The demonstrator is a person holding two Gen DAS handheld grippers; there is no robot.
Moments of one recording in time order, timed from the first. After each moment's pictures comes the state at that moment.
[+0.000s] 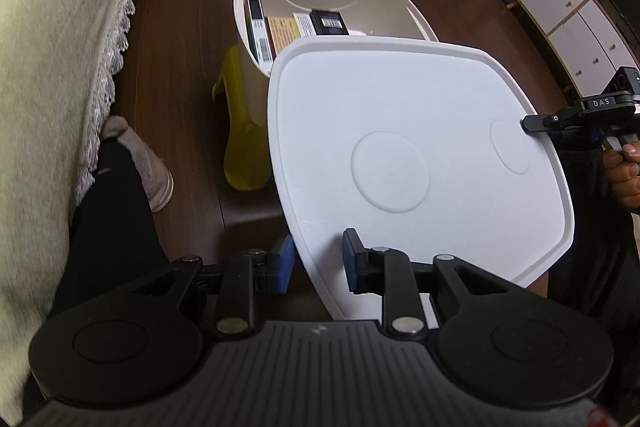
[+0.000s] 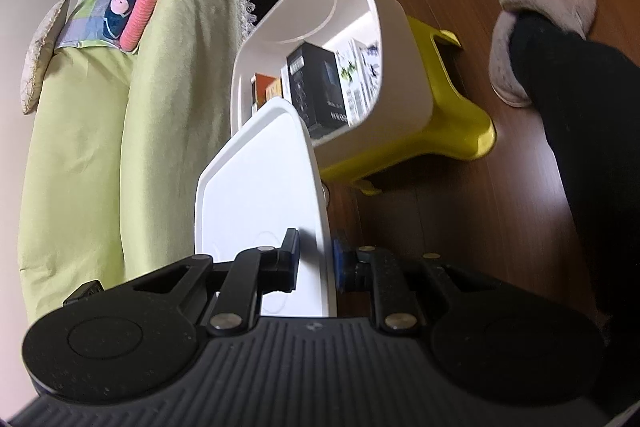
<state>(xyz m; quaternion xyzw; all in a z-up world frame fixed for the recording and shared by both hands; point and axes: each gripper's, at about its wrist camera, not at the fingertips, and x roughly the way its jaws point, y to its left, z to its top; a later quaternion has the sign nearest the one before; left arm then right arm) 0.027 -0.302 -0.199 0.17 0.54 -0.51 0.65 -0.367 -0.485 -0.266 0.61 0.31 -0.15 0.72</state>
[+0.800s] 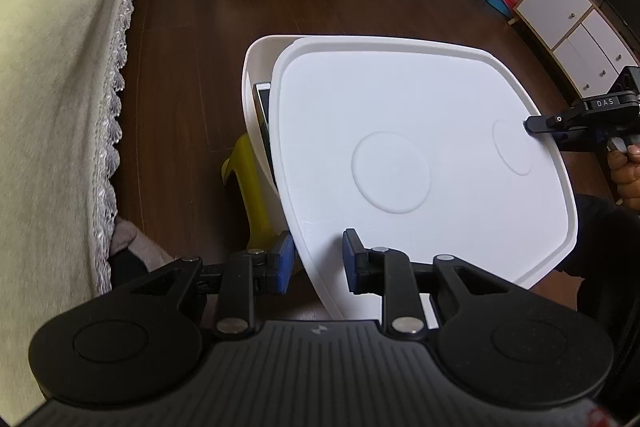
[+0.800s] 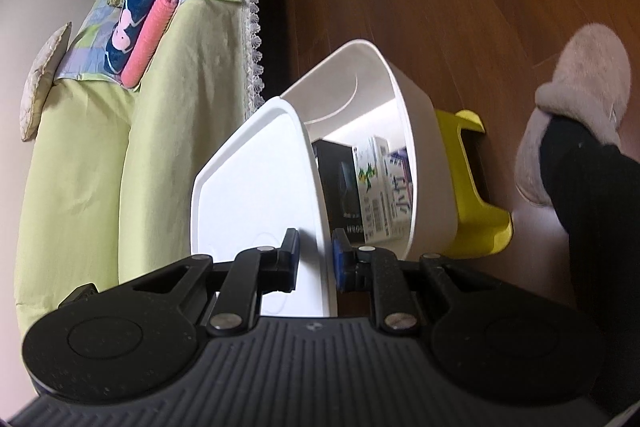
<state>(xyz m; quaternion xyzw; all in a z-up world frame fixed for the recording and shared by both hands) 0.098 -0.393 -0.198 0.18 0.51 -0.52 0.67 -0.310 -0.572 -0.262 0.59 0.28 -0.17 0.74</state>
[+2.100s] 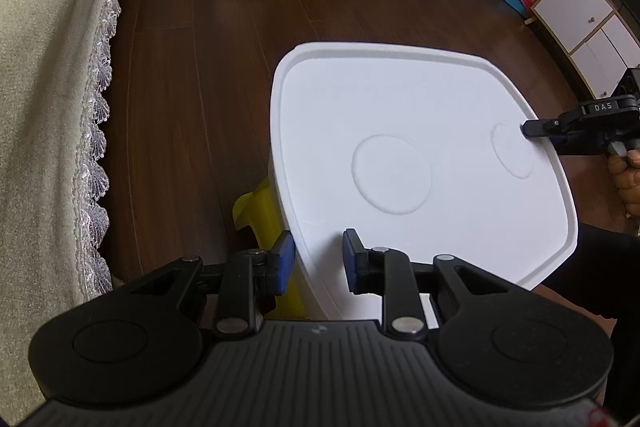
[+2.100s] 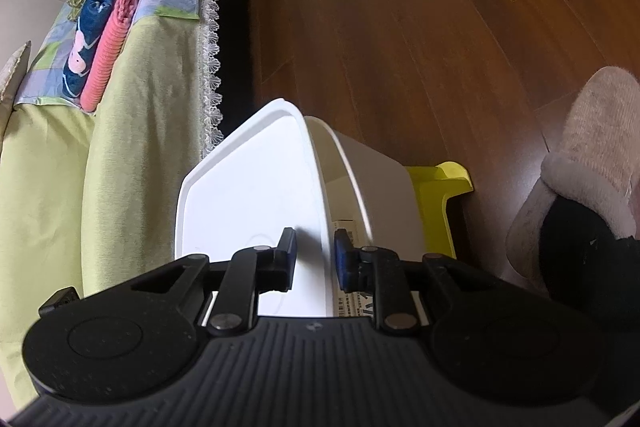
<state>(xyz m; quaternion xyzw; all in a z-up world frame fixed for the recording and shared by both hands) 0.161 -0.468 -0.242 0.19 0.52 -0.51 0.66 -0.249 -0.656 -0.317 0.59 0.30 -0.20 0.72</state>
